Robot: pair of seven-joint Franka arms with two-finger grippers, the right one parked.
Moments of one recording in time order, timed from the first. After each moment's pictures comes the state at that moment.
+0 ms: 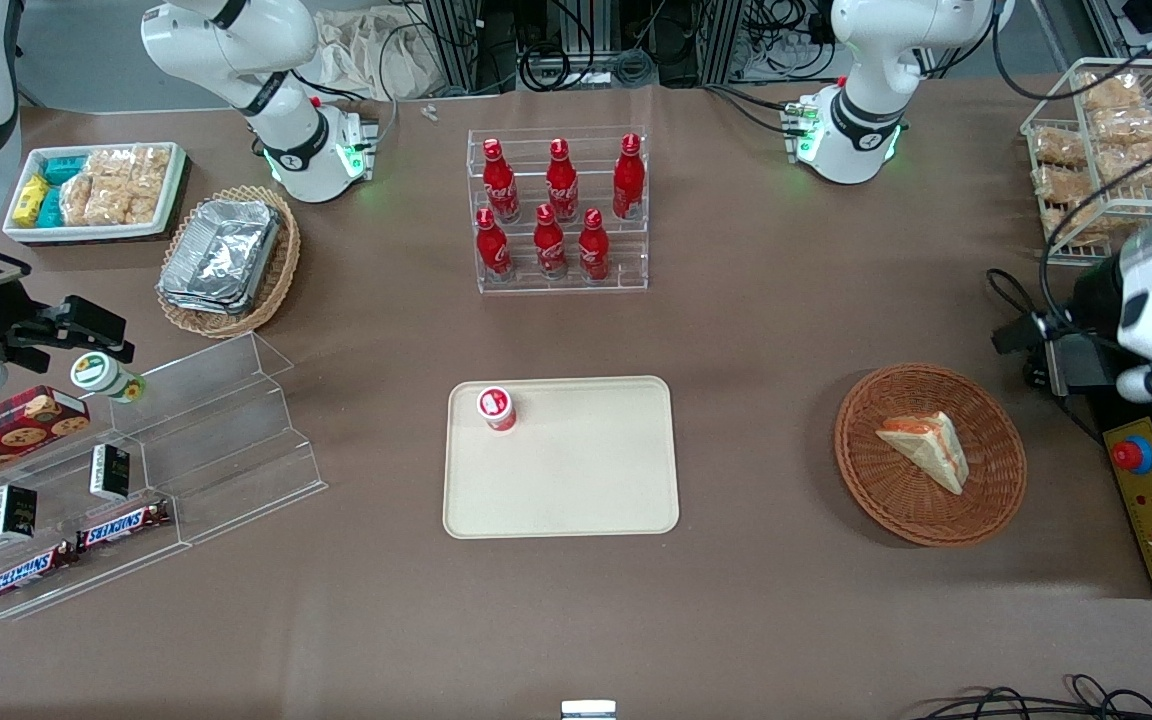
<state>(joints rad) 0.00 0.14 0.02 -1.63 -0.02 1.66 -0.40</state>
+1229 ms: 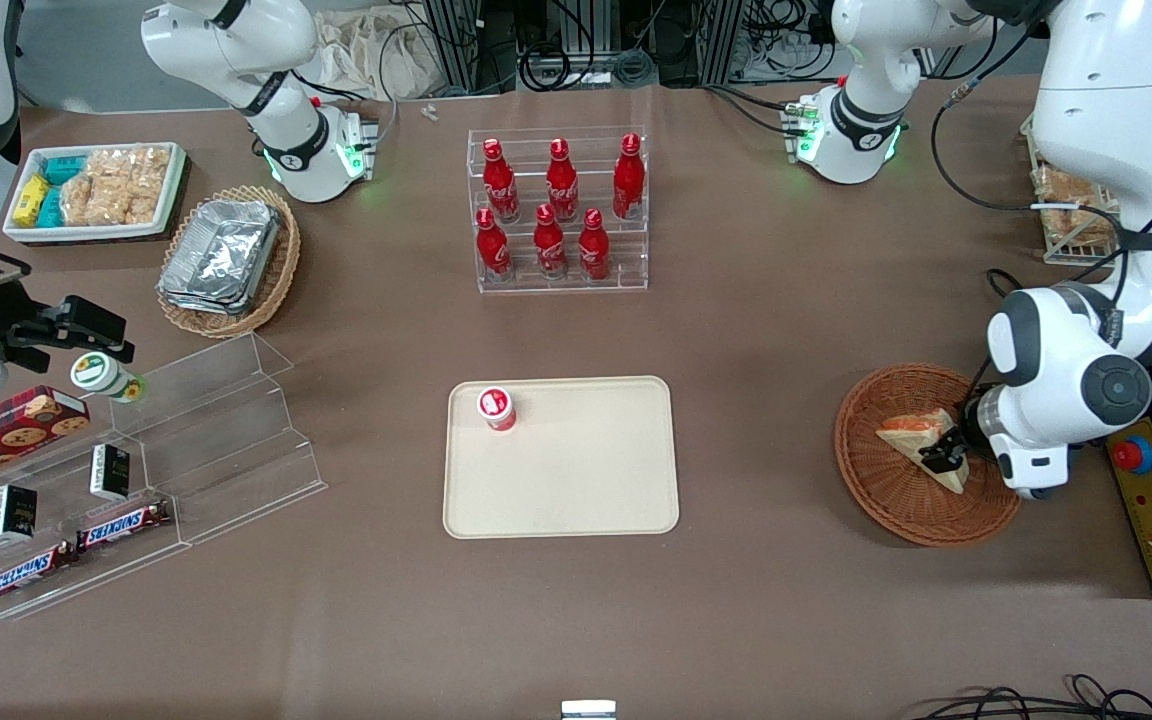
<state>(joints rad) 0.02 0.48 0.02 -1.91 0.00 2.28 -0.82</state>
